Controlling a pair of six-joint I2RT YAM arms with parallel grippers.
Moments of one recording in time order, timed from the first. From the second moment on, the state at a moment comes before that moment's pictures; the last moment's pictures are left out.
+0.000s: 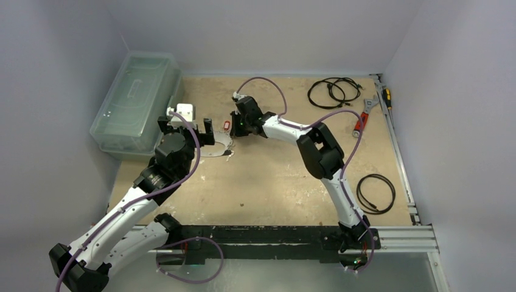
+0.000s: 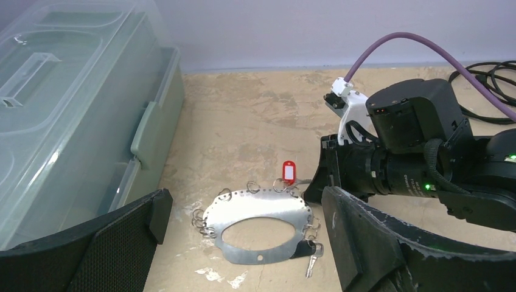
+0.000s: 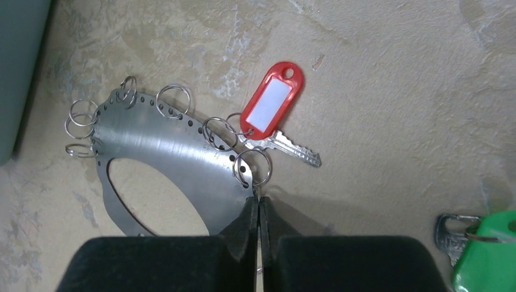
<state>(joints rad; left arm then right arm) -0.62 0.79 0.76 -0.07 -0.60 -0.06 0.72 2.33 1.79 -0.17 -0.10 0.50</state>
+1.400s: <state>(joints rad) -0.62 0.68 0.75 -0.07 -0.34 0.05 0.73 1.64 1.38 -0.13 -0.21 0.13</state>
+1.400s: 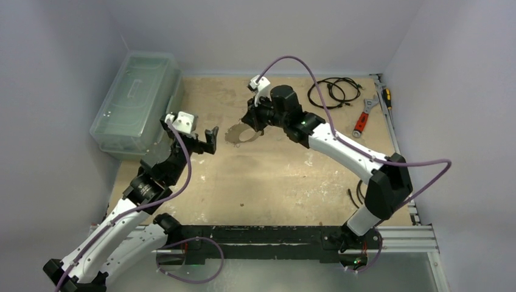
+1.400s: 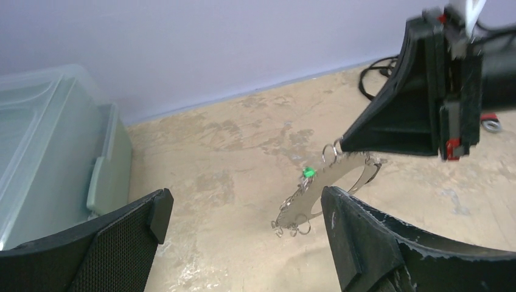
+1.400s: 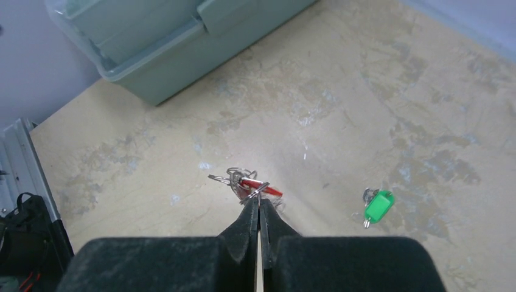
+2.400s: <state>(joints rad) -0.62 0.69 0.59 0.17 0.32 0.19 0.73 1.21 1.21 -0.11 -0.36 -0.03</state>
